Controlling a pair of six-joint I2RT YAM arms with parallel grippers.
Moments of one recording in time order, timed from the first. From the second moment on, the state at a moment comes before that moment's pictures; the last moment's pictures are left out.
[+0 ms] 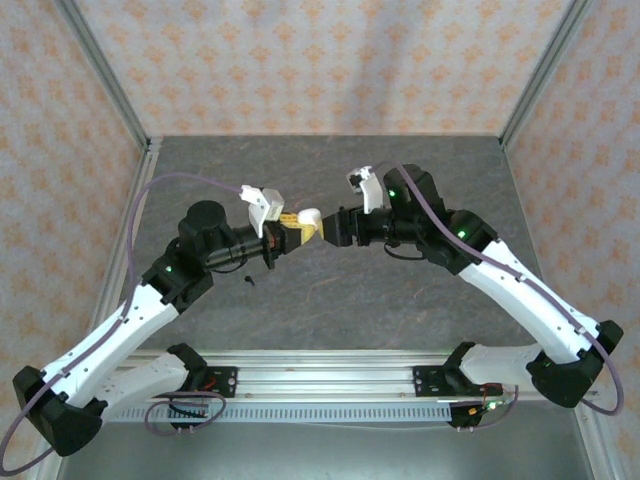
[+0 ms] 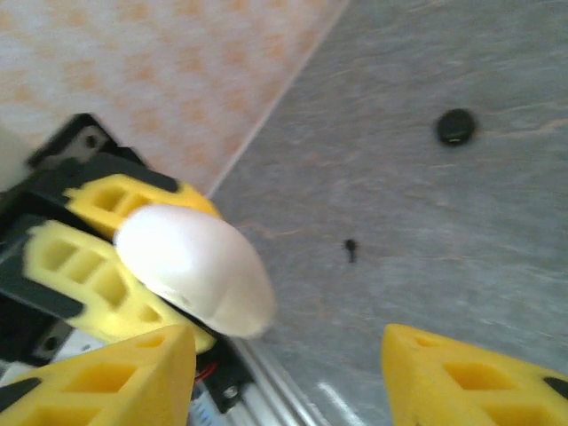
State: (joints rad) left arm -0.58 0.94 0.91 -0.14 0.46 -0.18; right arm 0.76 1.20 1.39 -0.72 -0.30 0.46
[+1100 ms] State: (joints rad) left arm -0.41 2.04 1.42 -0.30 0.33 -0.30; right arm 0.22 1.26 1.13 -0.61 -0.33 0.67
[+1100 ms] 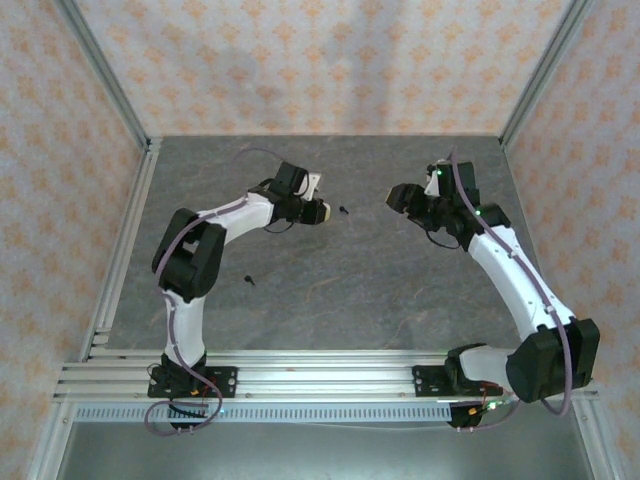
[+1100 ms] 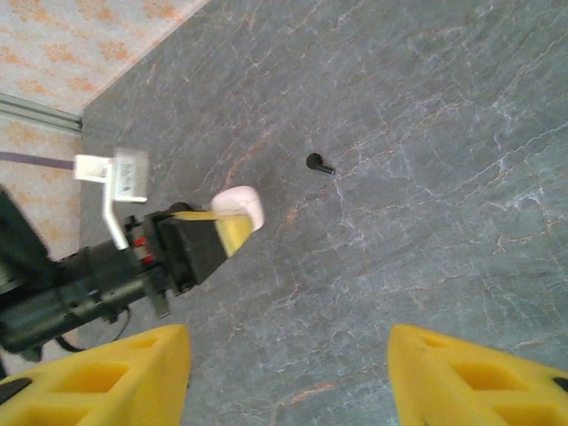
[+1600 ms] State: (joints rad) left arm -0.39 2.16 1.63 -0.53 0.23 -0.29; right arm 0.21 1.30 1.13 -0.58 -0.40 0.70
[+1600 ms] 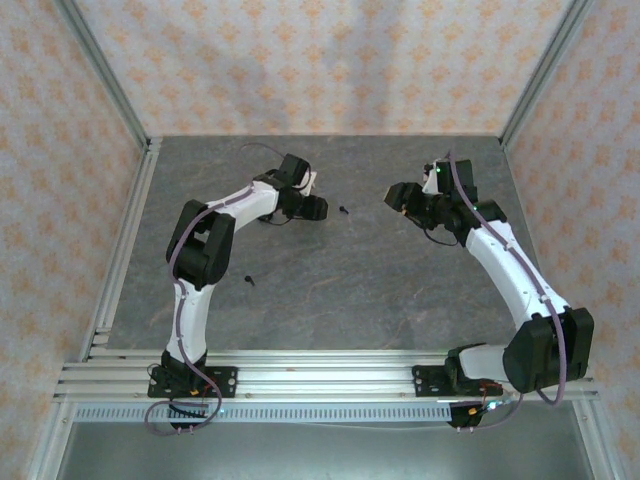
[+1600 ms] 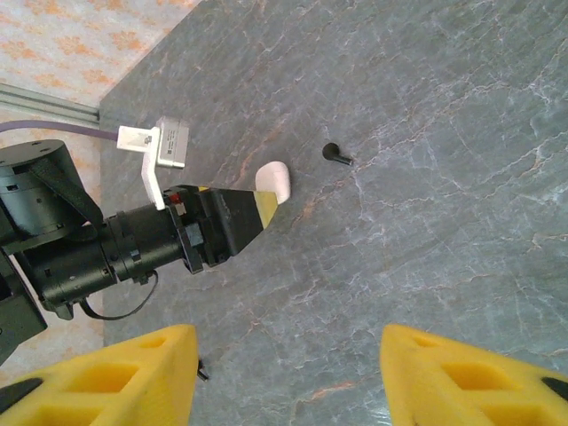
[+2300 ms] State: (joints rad) left arm -0.15 2.07 1.74 -0.78 0.02 -0.29; right arm 0.36 1.41 1.17 -0.57 -0.38 0.75
